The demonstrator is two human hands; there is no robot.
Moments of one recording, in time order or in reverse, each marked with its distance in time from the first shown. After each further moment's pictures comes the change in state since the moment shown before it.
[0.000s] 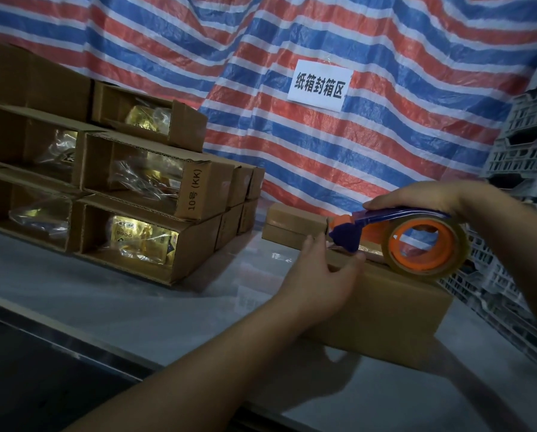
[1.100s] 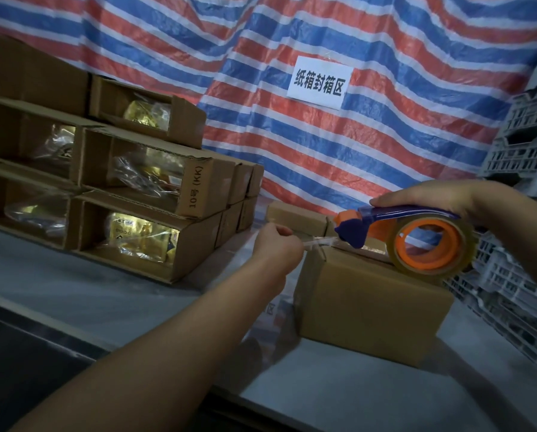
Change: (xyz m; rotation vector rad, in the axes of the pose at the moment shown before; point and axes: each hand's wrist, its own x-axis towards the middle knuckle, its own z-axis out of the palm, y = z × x) left_hand 0.027 -0.001 -0.043 -0.300 0.253 -0.385; right_hand -0.001 0.008 -0.003 0.072 0.015 0.018
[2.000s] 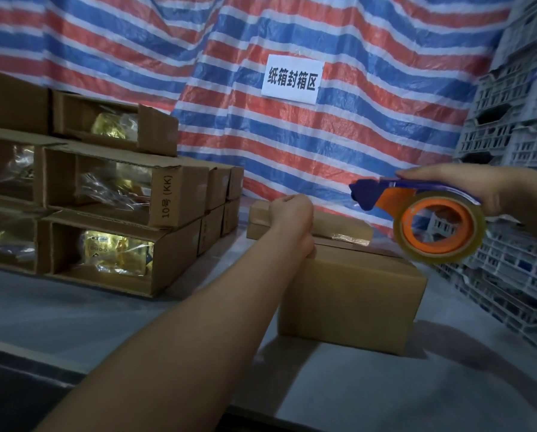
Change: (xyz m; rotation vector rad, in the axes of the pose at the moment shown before) left_hand 0.018 0.042 0.058 -0.437 0.000 -0.134; right_hand -0.019 0.058 -0.028 0.429 0.101 0.036
